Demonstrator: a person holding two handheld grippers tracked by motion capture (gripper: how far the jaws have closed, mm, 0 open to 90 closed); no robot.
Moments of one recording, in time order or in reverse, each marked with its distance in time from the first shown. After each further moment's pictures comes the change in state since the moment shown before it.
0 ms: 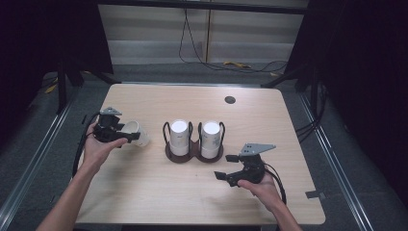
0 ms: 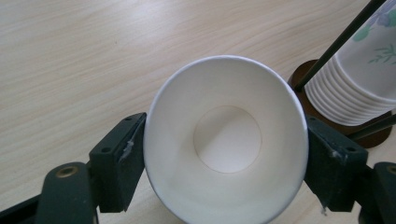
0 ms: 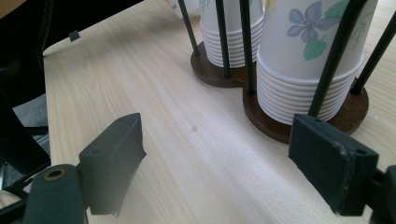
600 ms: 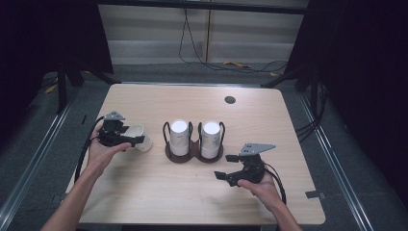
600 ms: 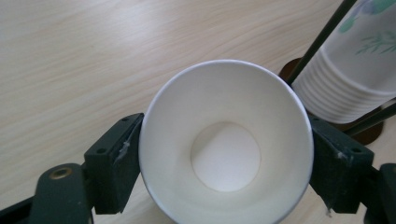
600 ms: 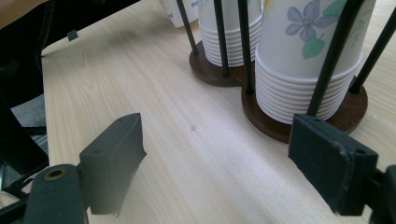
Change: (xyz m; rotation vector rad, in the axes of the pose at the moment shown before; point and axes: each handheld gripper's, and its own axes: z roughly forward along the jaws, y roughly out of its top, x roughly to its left) left arm -0.007 -0.012 0.014 -0.047 -0.068 -0.001; right arm -0.001 0.000 0.001 0.005 -0.002 0.003
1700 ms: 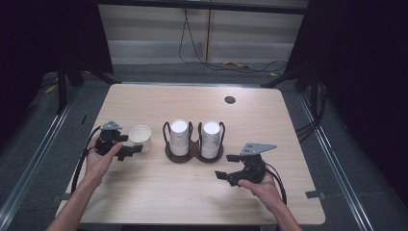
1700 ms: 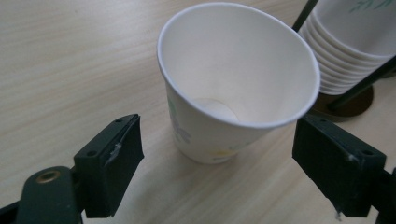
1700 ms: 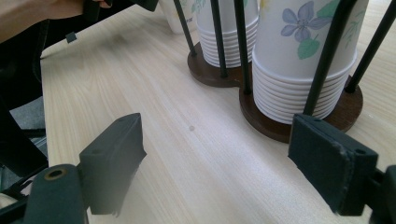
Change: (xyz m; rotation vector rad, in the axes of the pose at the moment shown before) left arm -0.001 -0.031 -0.006 0.005 -0.004 -0.030; right arm 0.000 0.000 -0.002 -0.007 -0.007 0.005
